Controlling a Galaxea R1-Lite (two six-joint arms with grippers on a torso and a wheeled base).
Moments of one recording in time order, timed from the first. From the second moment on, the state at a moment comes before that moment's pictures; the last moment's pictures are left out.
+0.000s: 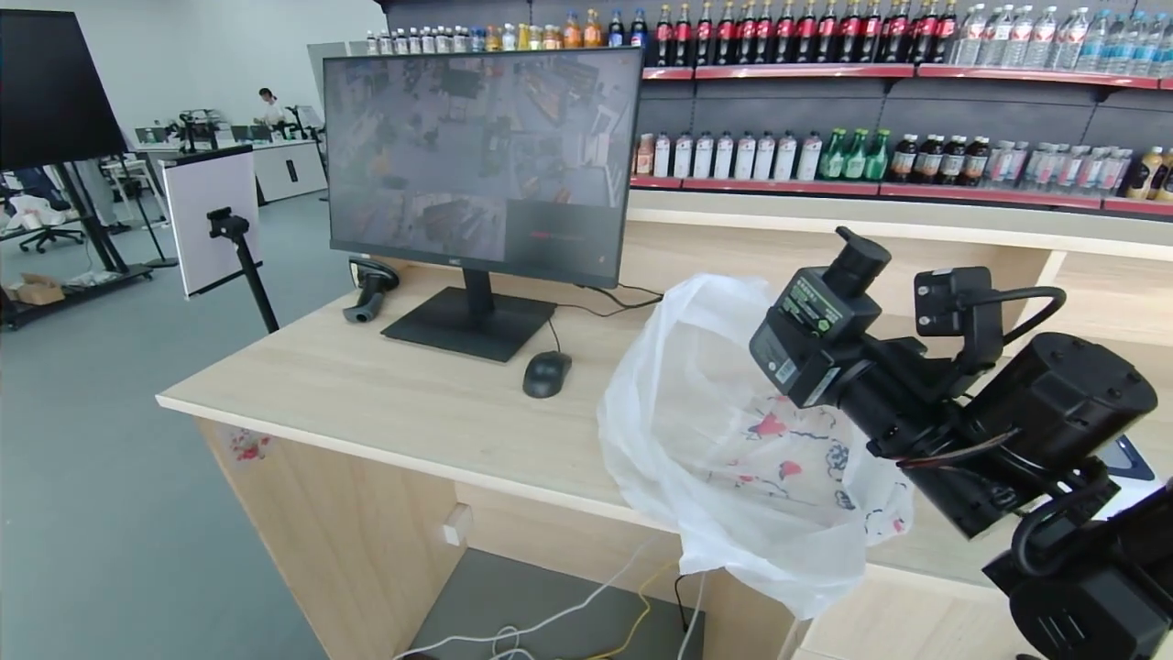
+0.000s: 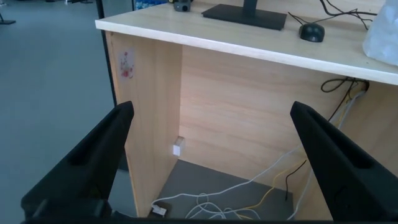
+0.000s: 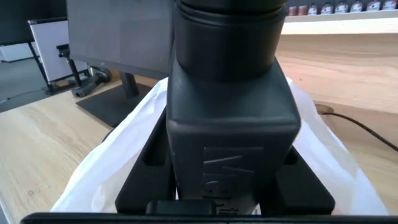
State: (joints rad) left arm 0.00 0.00 0.00 -0.01 0.00 -0.01; right arm 0.46 1.85 -0.52 -1.57 -0.11 0.06
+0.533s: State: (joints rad) left arm 0.00 0.00 0.00 -0.02 0.00 -0.01; right arm 0.56 1.97 -0.53 -1.57 -0.11 0.05
